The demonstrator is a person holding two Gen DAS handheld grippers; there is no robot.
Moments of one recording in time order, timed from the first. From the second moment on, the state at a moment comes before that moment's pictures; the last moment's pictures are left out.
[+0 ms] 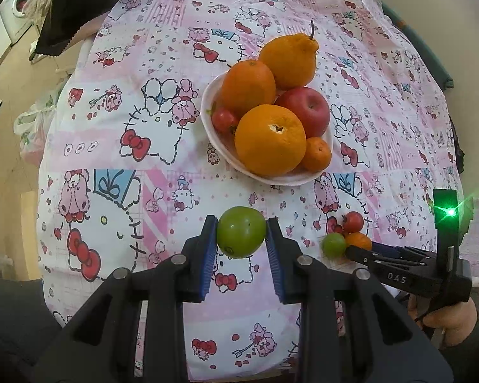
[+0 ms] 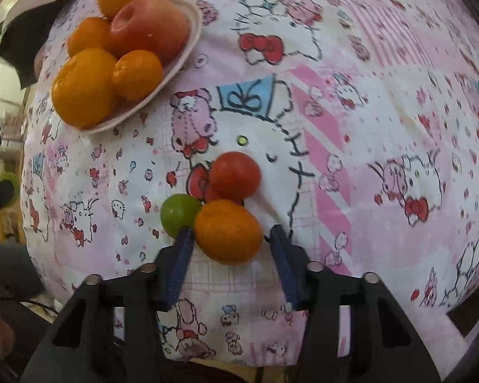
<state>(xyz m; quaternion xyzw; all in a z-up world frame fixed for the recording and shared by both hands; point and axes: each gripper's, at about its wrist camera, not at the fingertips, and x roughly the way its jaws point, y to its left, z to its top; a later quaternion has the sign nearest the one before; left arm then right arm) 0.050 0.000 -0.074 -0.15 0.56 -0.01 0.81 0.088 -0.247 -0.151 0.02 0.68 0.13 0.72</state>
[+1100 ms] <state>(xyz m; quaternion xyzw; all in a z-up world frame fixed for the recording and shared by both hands) 0.113 0.001 -0.024 -0.12 0.48 -0.03 0.87 0.139 -0.251 -0.020 0.19 0.49 0.24 0.81</state>
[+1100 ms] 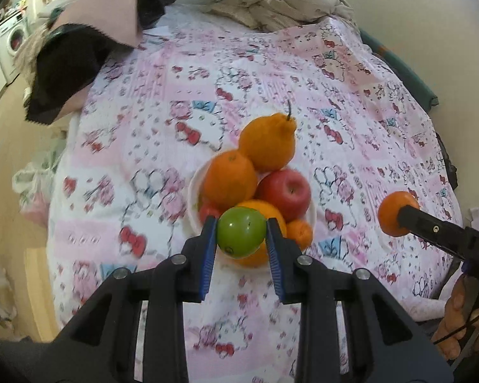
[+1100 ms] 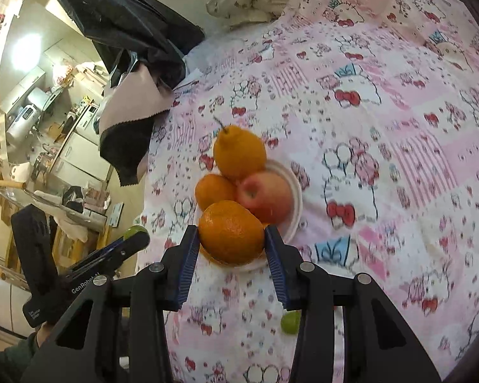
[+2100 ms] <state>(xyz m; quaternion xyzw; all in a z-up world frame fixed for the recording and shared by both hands) 0.222 -0.065 -0.098 -0.04 0.52 -0.04 0.85 0.173 -0.256 -0.041 0.20 0.52 0.23 0.80</state>
